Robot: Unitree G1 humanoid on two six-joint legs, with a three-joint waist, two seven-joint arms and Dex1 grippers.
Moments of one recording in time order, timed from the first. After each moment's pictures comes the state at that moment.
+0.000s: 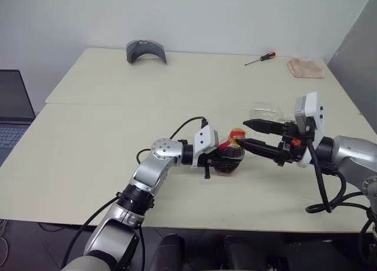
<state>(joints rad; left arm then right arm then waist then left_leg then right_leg) -0.59 0.27 -0.33 0.15 -0.22 0.18 -1.10 -0.37 -0.79 -0.16 -0.65 0.99 0.89 0.59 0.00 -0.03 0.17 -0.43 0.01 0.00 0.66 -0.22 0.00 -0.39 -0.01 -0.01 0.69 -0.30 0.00</state>
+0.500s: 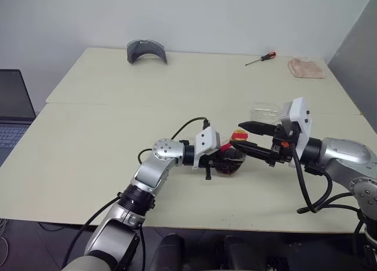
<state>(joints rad) -0.59 0.26 -0.34 0.15 -0.22 0.17 -1.11 -0.37 -0.75 -0.09 -0.62 0.86 0.84 0.59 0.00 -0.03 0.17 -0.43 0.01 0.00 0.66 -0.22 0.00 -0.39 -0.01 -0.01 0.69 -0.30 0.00</state>
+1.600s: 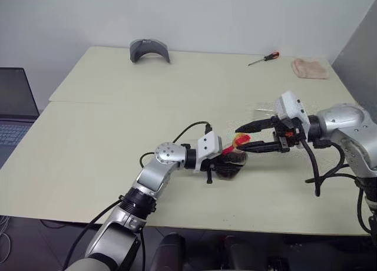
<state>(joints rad) -0.56 0.24 -0.36 0.14 -0.19 0.16 -1.09 -0.60 -0.88 0.09 -0.25 0.60 0.56 1.17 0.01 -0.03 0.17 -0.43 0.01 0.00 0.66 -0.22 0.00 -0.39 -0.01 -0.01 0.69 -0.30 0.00</state>
